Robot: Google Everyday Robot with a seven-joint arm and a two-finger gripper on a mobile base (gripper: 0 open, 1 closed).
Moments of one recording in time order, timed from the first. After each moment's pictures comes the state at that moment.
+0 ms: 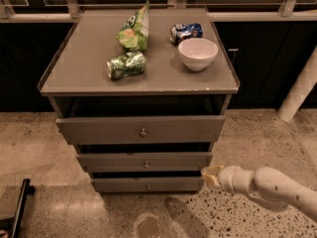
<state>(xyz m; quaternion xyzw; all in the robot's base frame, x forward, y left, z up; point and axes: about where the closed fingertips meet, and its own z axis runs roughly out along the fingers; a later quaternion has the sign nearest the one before) 0.552 -0.212 0.454 -0.31 0.85 0.18 0.40</state>
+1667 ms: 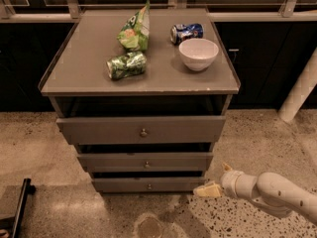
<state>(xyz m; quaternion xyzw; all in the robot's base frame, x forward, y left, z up) 0.531 -0.223 0.448 -0.30 0.85 0.18 0.39</state>
